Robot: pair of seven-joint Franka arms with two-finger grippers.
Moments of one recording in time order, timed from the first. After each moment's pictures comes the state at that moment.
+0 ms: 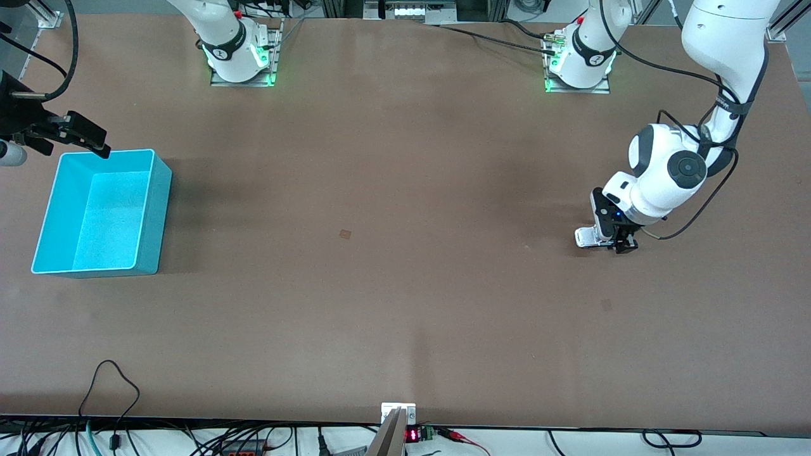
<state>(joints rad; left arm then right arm) 0.05 0.37 -0.04 -2.28 0.10 2.69 1.40 -0.01 0.00 0.03 -1.58 -0.03 1.57 0.06</state>
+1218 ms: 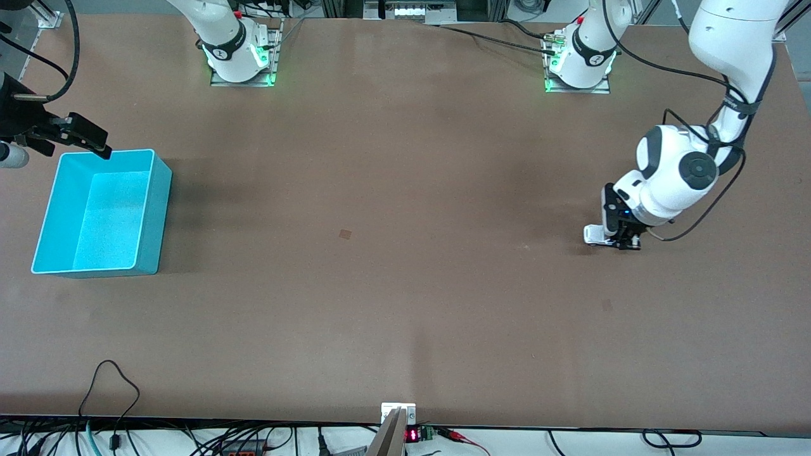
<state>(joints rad) 0.14 0.39 -0.04 -2.26 0.10 2.70 1.68 -0.01 0.00 0.03 -1.58 -0.03 1.57 0.06</state>
